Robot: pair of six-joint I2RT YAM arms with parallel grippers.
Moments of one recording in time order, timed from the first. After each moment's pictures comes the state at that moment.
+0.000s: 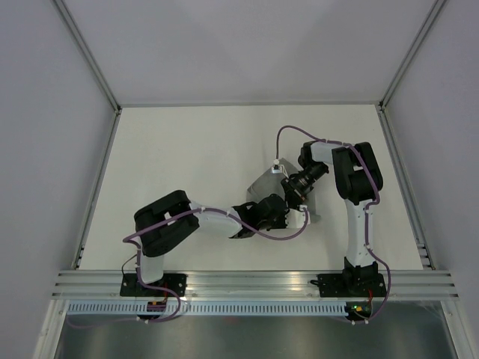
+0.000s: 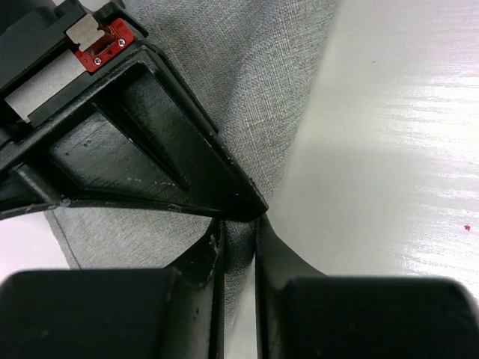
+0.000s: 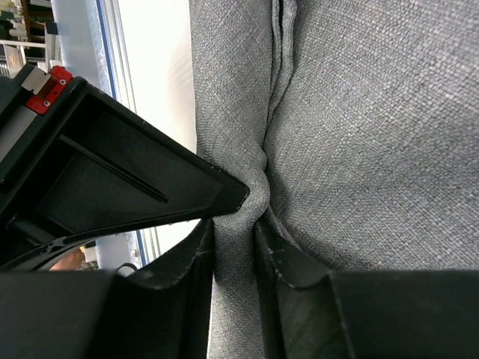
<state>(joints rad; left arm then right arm) -1.14 1.90 0.97 0.28 -0.11 0.55 0.24 2.27 1.45 -1.29 -0.96 -1.02</state>
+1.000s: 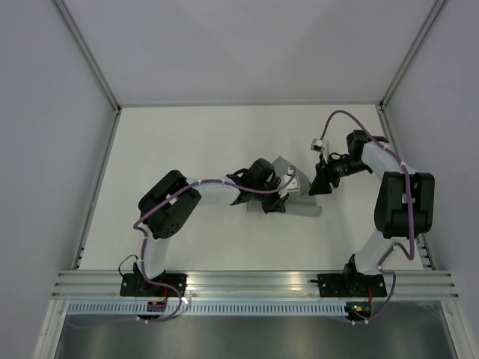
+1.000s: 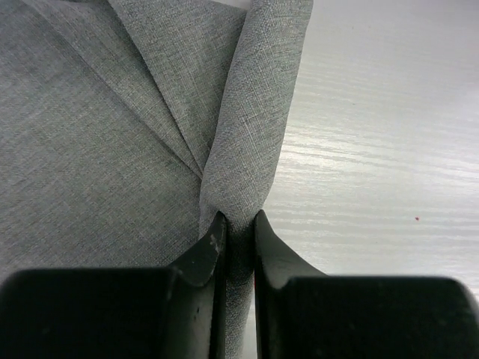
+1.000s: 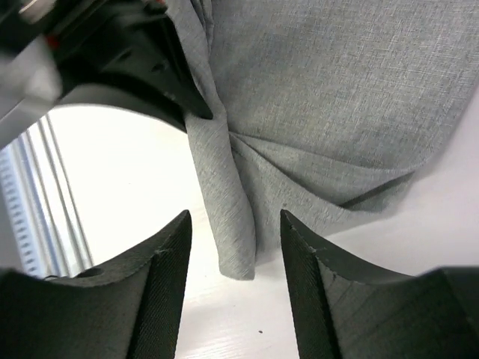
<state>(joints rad) -0.88 2.00 1.18 0.07 0.50 0.34 -0.06 1.82 1.28 -1.08 -0.94 -1.02</state>
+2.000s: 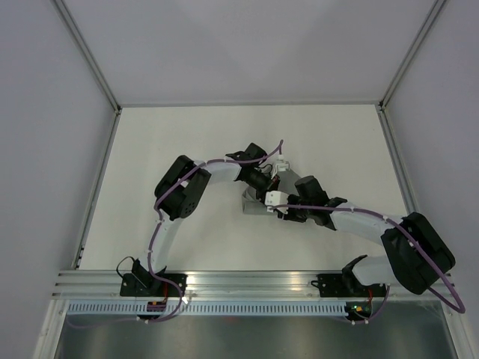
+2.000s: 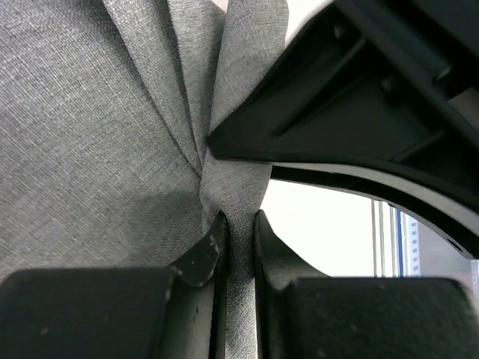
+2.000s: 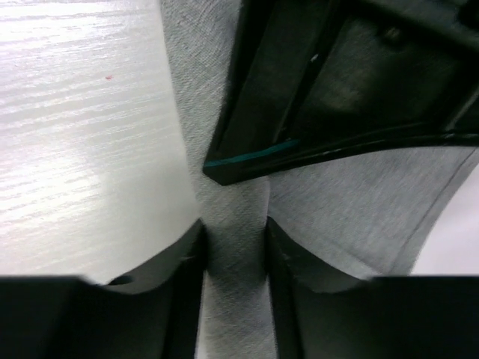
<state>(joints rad) -0.70 2.28 1.52 -0.34 1.08 0.23 0.56 1.35 0.53 -0.09 -0.23 -0.85</state>
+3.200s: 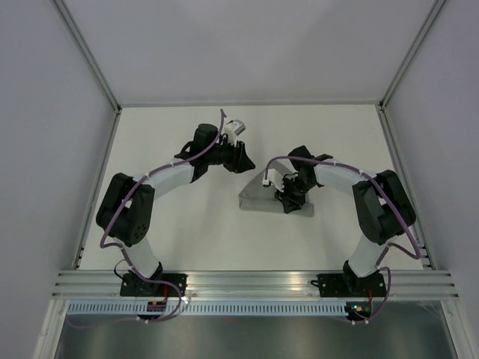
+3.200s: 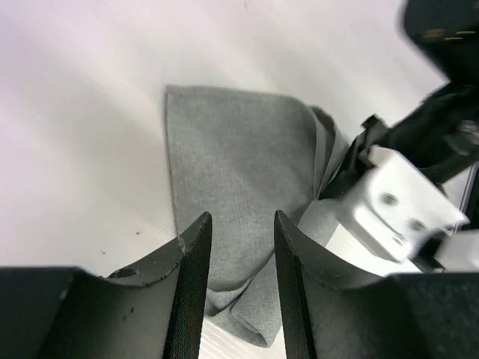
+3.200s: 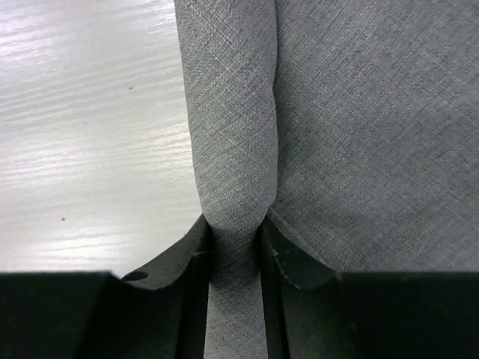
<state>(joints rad) -0.49 1.77 1.14 0.10 0.62 -0.13 0.43 1.73 1.02 -0.66 -0.50 -0.90</state>
